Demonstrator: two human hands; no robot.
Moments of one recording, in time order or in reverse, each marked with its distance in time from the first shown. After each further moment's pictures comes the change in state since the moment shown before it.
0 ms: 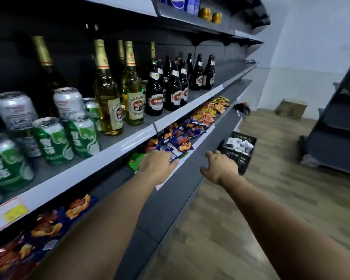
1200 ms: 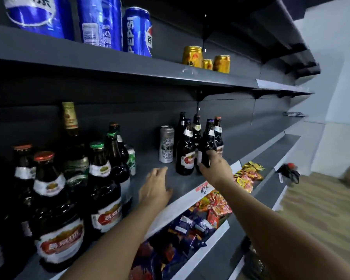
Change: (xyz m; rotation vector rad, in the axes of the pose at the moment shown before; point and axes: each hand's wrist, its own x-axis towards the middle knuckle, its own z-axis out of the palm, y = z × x) left_hand 0.608 0.084 0.070 -0.212 0.263 -0.373; right_hand 0.654 0.190 -0.081 0.512 0.317 -0.208
